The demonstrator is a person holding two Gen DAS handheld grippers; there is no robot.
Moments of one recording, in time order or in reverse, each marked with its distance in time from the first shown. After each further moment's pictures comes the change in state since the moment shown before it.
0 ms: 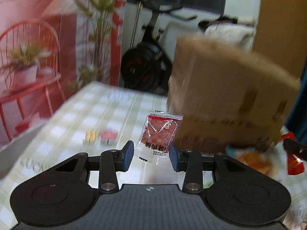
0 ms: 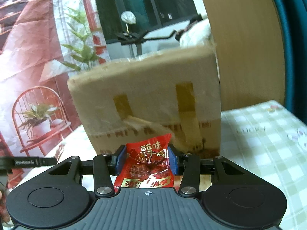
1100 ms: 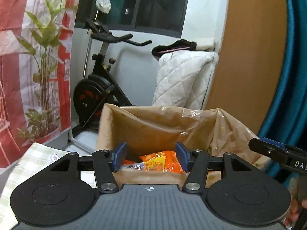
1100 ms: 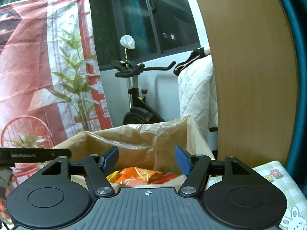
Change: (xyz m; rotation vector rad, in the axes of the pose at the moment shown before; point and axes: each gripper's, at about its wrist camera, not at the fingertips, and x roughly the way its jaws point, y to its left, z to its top) left arm 0.079 -0.071 0.139 0.081 -0.103 -0.241; right arm 0.052 -0.035 0.143 -0.040 -0.123 -0.024
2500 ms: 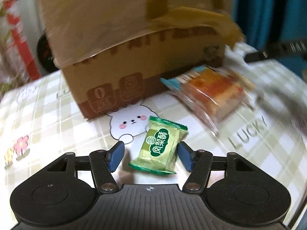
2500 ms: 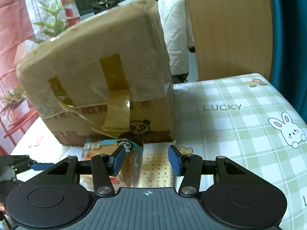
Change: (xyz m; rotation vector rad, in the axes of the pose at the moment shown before) left arm 0.016 -0.003 -0.188 0.311 0.419 -0.122; right arm -0.031 -0.045 -0.131 0.084 0.395 -0.074
